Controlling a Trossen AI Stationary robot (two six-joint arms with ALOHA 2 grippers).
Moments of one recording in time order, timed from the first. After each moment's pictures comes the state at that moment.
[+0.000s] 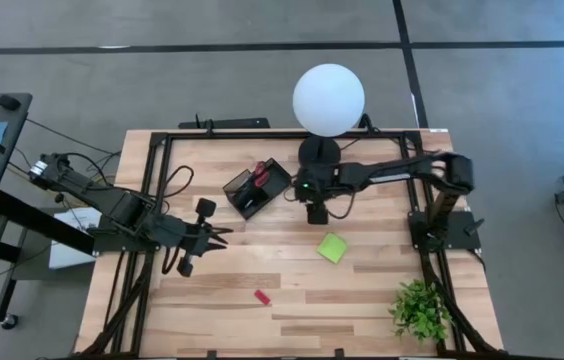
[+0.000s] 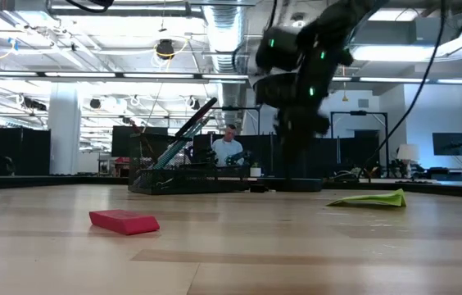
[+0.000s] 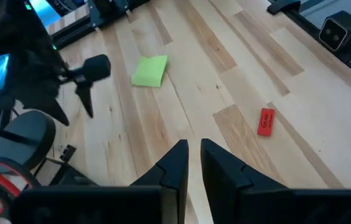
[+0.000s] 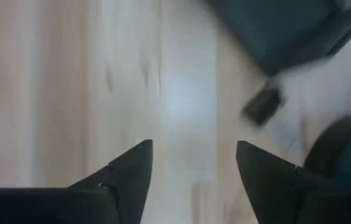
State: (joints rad) left arm -0.45 0.98 0.89 -0.55 -0.28 0.16; right arm -0.18 1.77 1.13 -0.49 0.08 -0.28
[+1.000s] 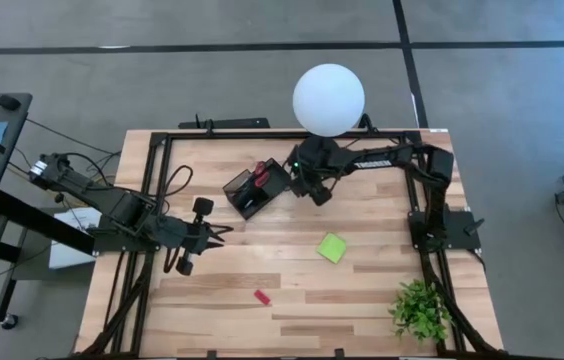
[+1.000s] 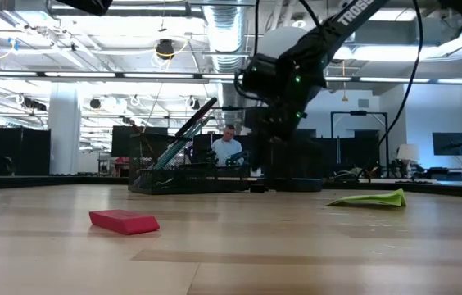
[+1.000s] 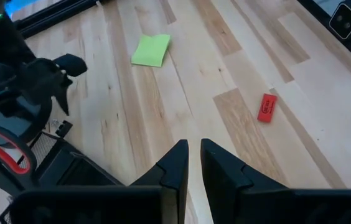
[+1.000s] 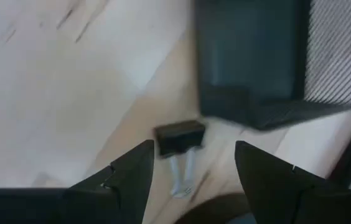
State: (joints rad) left arm -0.45 0.98 0.89 -0.63 -0.29 0.08; right arm -0.32 1.94 1.25 -0.45 0.06 -1.07
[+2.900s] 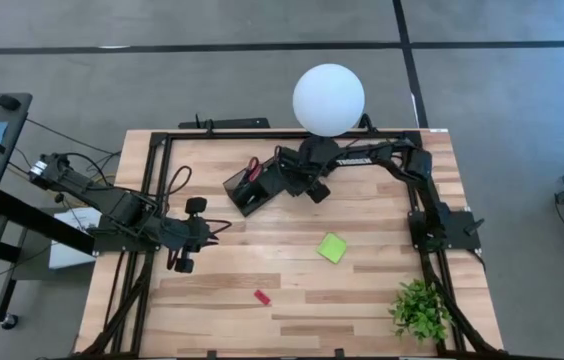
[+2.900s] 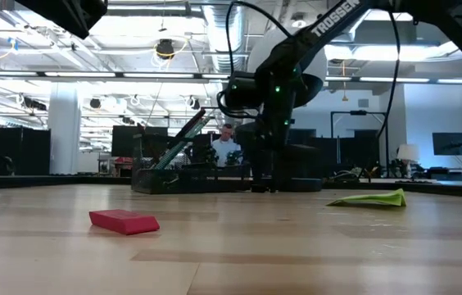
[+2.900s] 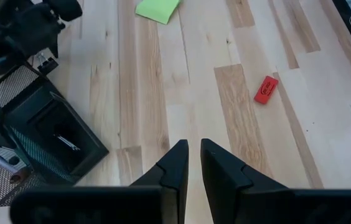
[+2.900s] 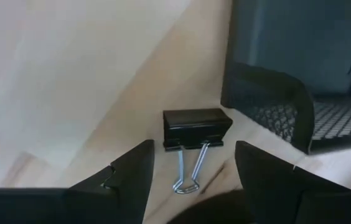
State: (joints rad) left arm -0.45 0.98 0.89 -0.76 -0.29 -0.19; right arm -0.33 2.12 1.49 -0.71 0.13 -1.09
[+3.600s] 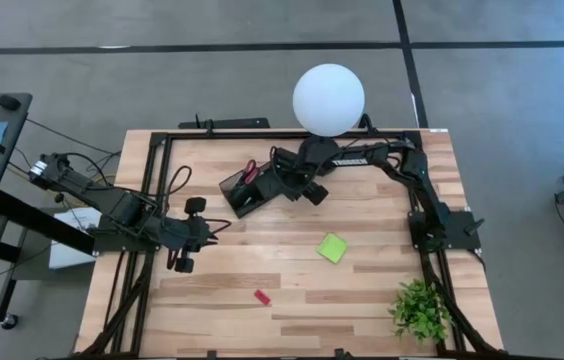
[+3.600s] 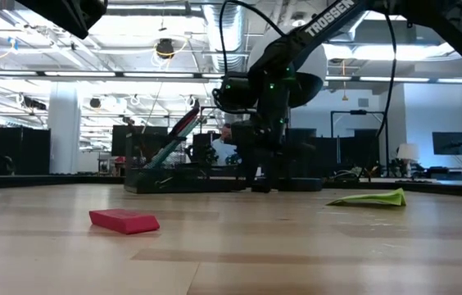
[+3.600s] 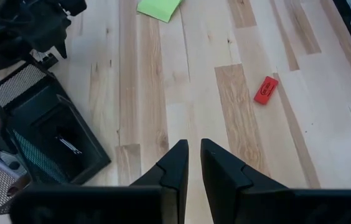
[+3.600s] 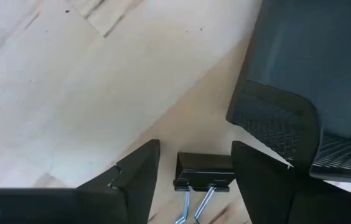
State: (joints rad) left arm -0.45 0.98 0.89 -0.76 -0.29 -0.21; right arm -0.32 2.18 1.56 -0.76 0.03 -1.21
